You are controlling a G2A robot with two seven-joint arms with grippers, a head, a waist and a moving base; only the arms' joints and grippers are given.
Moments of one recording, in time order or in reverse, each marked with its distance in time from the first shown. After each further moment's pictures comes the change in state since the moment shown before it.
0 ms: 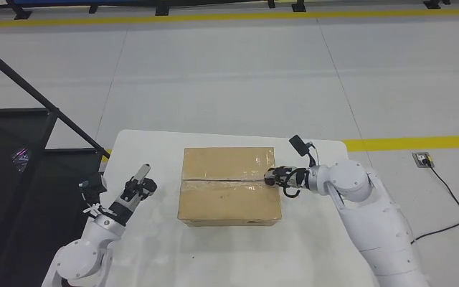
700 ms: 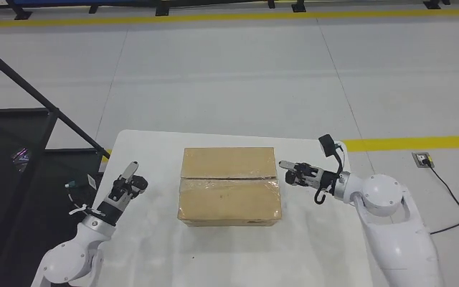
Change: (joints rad) left arm 0.020 0.006 -0.055 -0.027 -0.030 -0.007 -0.007; right arm -0.155 0.039 0.185 -0.135 0.108 -0.118 -0.055
